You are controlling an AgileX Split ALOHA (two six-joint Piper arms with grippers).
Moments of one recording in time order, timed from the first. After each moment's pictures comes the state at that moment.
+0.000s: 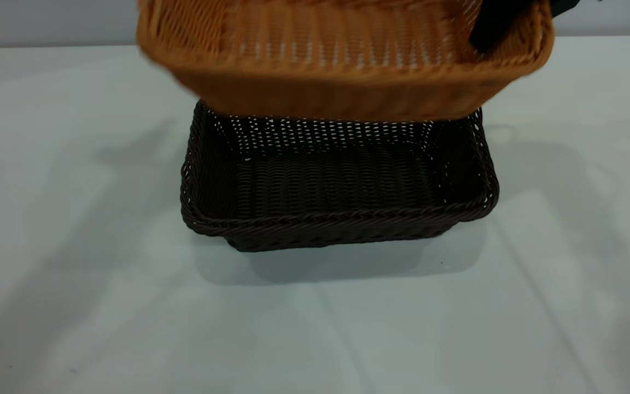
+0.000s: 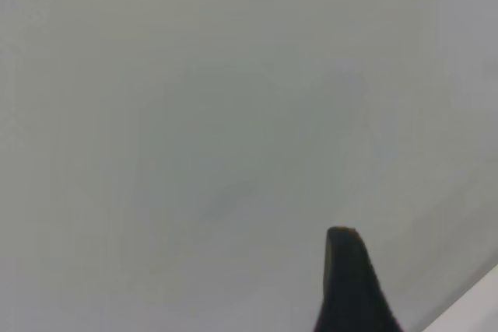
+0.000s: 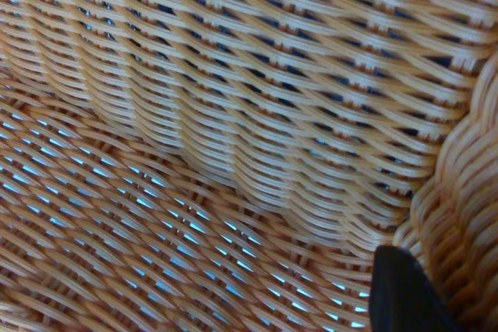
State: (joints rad) left arm -0.38 1.50 -1.33 0.48 0.03 0.08; right arm 0.15 2.15 -1.60 0.57 1.20 -0.46
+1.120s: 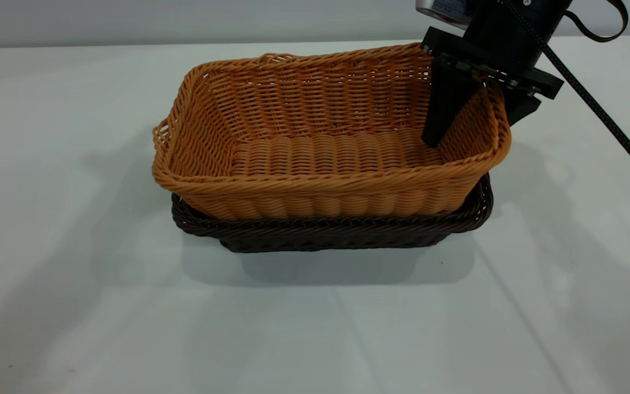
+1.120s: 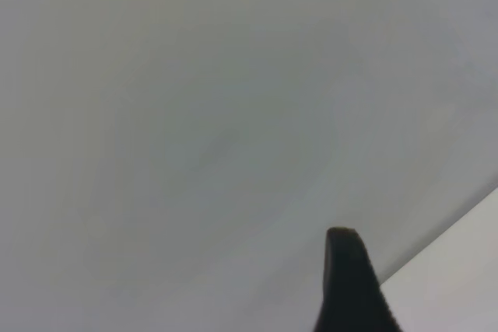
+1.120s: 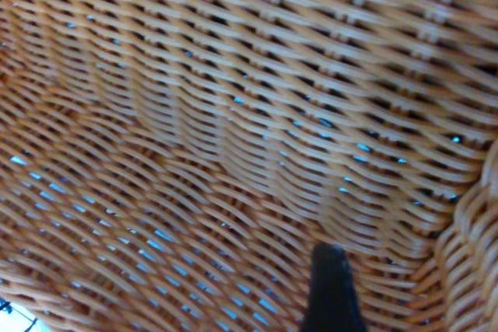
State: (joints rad) left arm -0.38 1.49 -1.33 0.48 0.15 0.08; right arm 0.21 2.34 -1.61 0.56 1.17 -0.34
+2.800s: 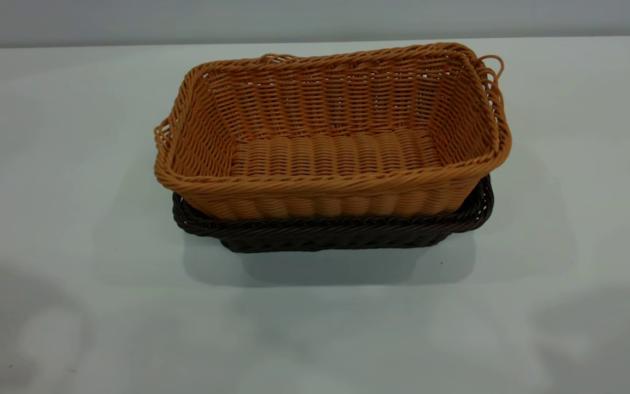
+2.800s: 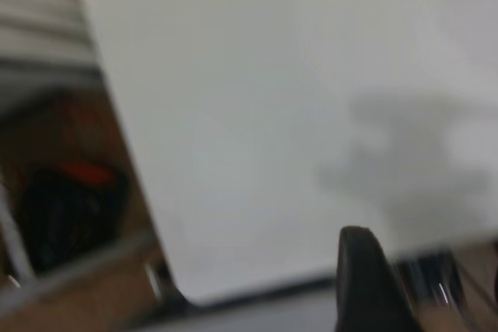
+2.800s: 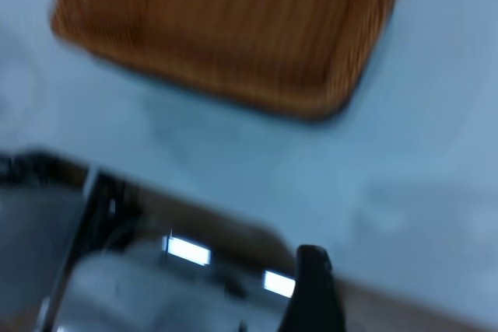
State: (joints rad) left arm -0.38 1.12 -1.04 0.35 1.17 -0.02; right arm 0.21 1.01 -1.04 0.30 1.25 -0.14
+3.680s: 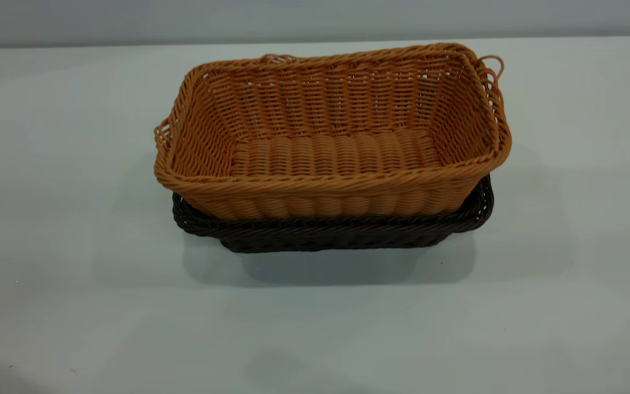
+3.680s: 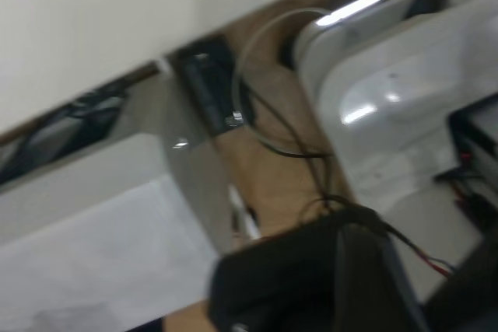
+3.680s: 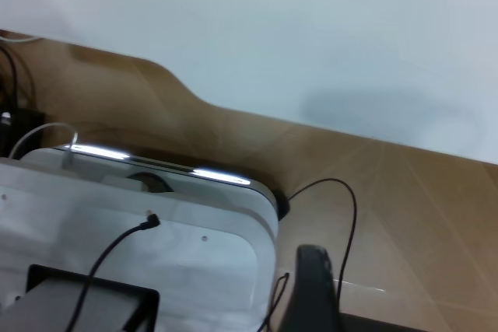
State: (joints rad) left arm -0.38 0.96 -0.55 -0.07 1.12 0.06; right arm 0.21 0.74 -0.47 0.14 1.10 -0.06
